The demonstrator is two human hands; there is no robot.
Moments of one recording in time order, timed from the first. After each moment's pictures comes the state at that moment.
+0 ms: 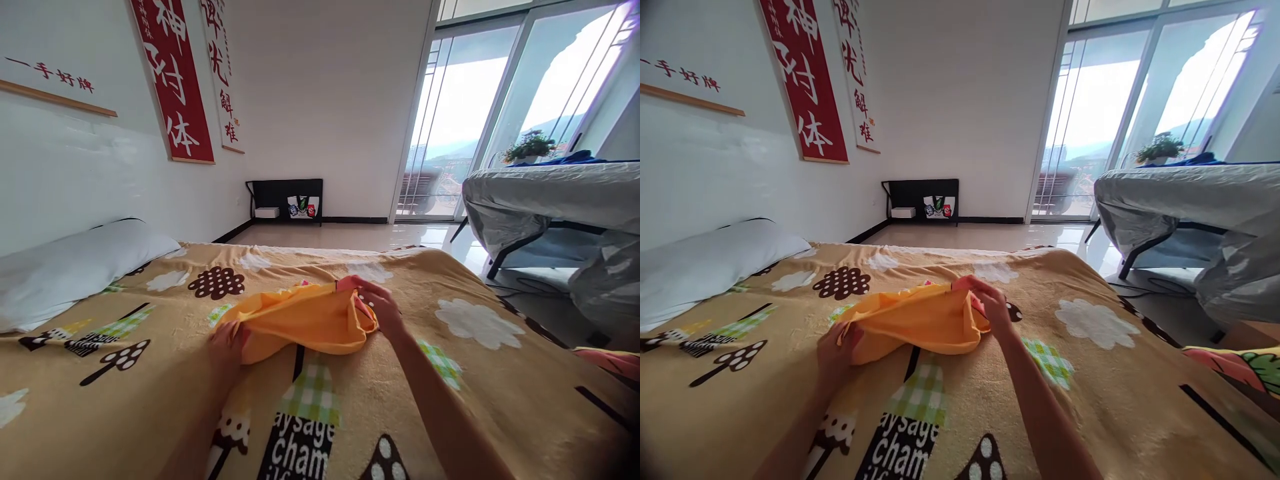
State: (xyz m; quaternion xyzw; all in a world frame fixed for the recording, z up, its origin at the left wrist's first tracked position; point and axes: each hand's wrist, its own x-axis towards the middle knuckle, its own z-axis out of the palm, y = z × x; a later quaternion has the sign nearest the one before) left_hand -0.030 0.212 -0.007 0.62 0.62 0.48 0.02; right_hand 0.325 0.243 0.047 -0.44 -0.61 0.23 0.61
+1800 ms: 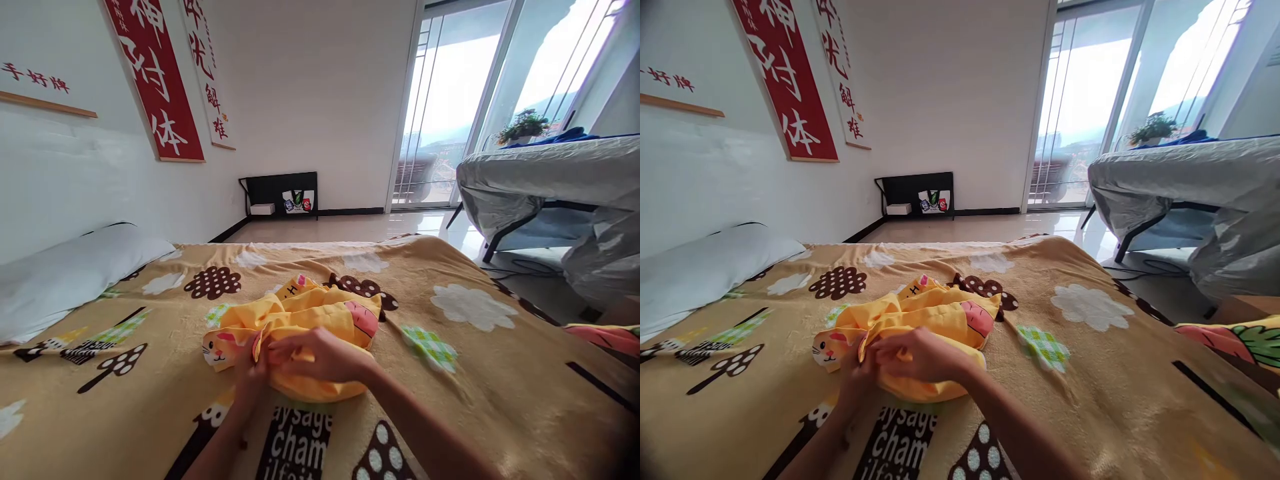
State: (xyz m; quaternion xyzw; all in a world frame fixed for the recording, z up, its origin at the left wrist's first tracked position) left_hand 0.027 0.179 -0.025 0.60 0.51 0.58 0.20; right_hand 0.223 0.151 0.079 -0.33 -0.85 0.26 0.33
